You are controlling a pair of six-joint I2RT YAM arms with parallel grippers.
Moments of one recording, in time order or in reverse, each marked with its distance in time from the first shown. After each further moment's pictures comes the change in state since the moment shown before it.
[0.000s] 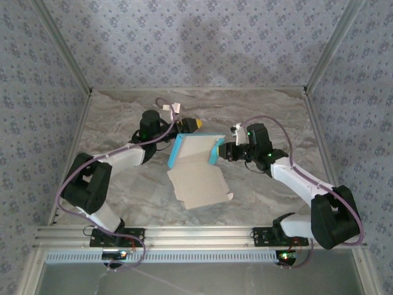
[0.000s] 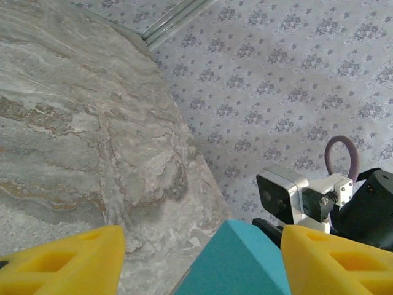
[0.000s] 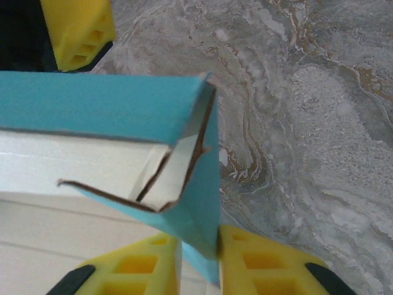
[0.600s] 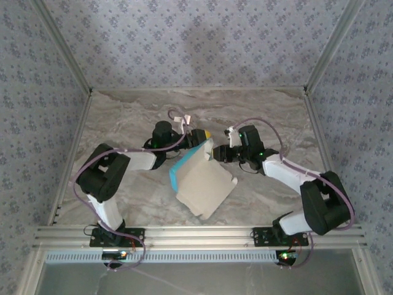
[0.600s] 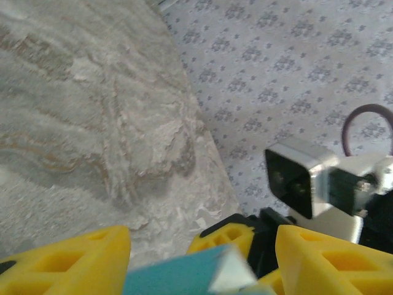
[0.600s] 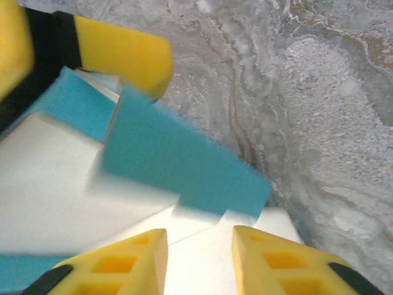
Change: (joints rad) left arm -0.079 0.182 -0.059 0.189 -0.042 -0.083; right arm 0.048 0.133 -0.002 0.074 0.058 -0.002
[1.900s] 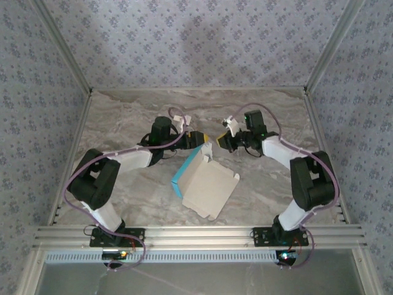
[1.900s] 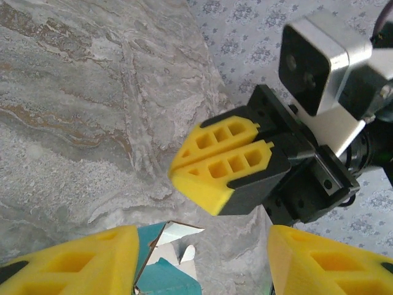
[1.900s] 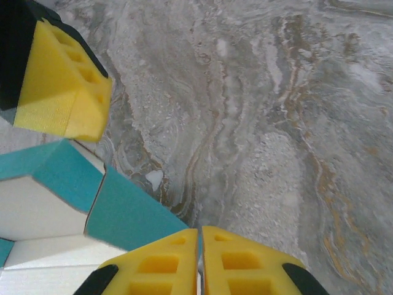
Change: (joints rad) left arm 0.009 -0.116 0.052 -0.341 0.026 0.205; right arm -0.153 0.237 0.250 -0.108 -0.220 -0.615
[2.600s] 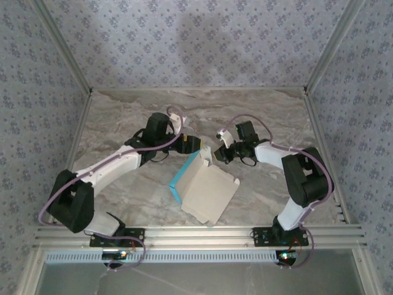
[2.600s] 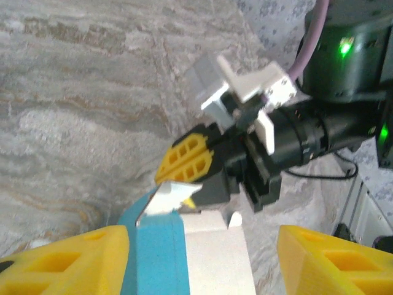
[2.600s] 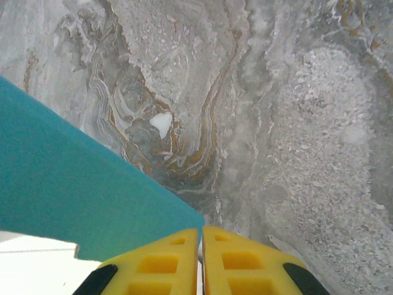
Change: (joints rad) left arm -0.039 -0.255 0.090 -0.580 -0.166 0.359; right arm 0.070 0.029 -0.112 0.046 0.077 0.039
